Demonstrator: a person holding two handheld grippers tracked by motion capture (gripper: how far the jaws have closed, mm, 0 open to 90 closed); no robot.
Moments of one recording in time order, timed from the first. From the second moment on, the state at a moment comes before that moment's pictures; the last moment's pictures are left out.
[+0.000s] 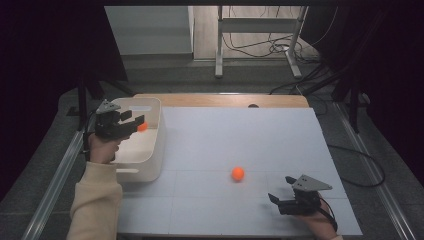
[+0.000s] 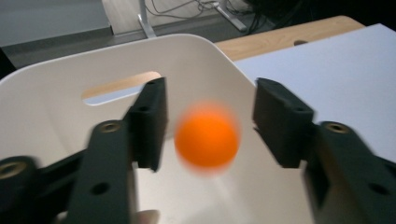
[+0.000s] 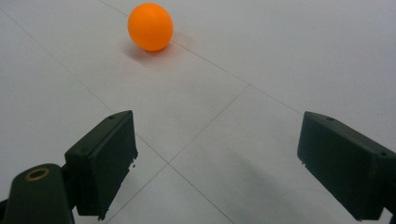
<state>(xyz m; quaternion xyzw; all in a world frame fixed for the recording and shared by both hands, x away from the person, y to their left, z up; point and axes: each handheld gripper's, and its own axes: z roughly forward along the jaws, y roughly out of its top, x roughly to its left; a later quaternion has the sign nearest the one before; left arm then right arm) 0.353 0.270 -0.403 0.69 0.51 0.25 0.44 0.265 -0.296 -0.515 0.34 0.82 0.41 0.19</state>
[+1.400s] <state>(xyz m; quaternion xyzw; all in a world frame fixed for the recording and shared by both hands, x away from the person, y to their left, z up) 0.329 0.229 -0.383 0.71 0.43 0.19 0.52 0.266 -0.297 -0.513 0.34 0.82 0.42 0.19</state>
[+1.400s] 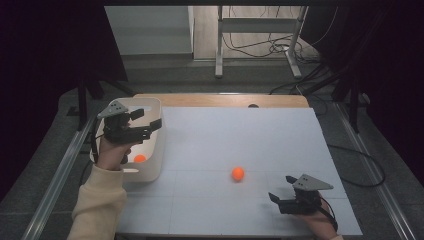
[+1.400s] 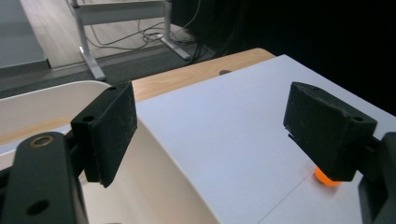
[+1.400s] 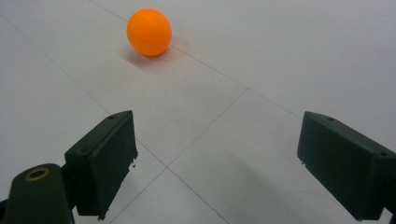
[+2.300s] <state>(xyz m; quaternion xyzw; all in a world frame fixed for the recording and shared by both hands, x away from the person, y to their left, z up) 0.324 0.190 -0.396 0.75 0.37 0.16 0.52 0.266 -0.297 -0.512 0.34 0.82 0.42 0.20</state>
